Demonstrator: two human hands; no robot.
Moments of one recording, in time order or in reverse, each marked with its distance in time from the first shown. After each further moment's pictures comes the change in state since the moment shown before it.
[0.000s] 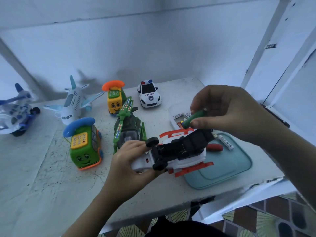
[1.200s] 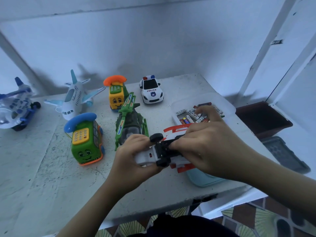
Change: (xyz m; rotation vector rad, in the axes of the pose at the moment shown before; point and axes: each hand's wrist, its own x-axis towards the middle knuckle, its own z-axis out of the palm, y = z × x) left_hand 0.005 -0.010 0.002 -0.052 -0.042 -0.002; right_hand -0.014 0.035 0.043 -1.178 -0.147 -0.514
